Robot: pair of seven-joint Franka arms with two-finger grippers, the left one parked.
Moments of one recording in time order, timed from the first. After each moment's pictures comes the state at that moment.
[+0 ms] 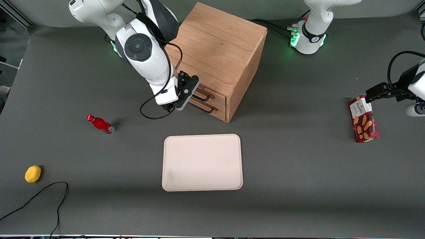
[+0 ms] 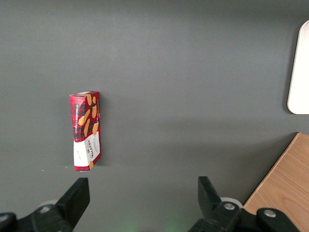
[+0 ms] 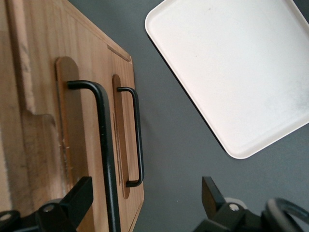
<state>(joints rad) 0.64 0.21 -0.01 -1.77 0.14 1.97 -0.40</state>
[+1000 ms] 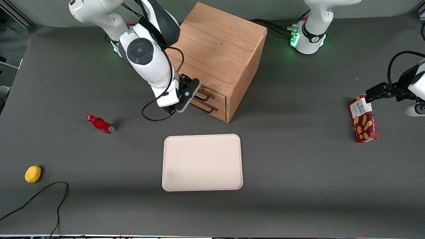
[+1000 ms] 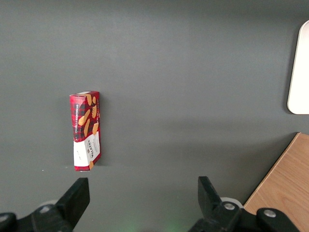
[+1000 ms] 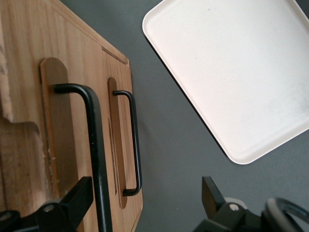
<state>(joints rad) 0.64 0.22 -0.01 -1.80 0.15 2.03 -0.40</state>
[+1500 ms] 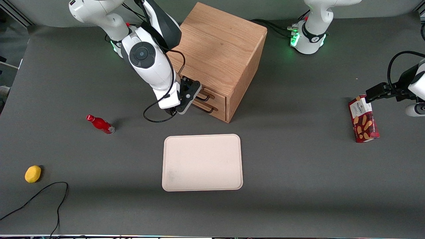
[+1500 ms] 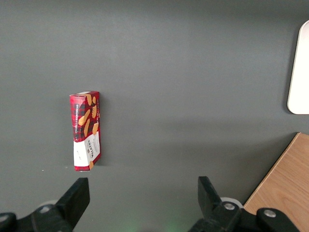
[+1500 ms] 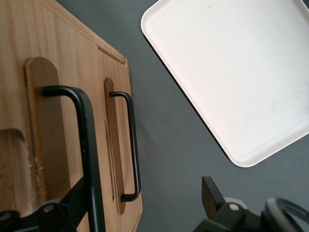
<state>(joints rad) 0.64 0.24 -0.01 -1.81 0.15 2.05 -0.40</state>
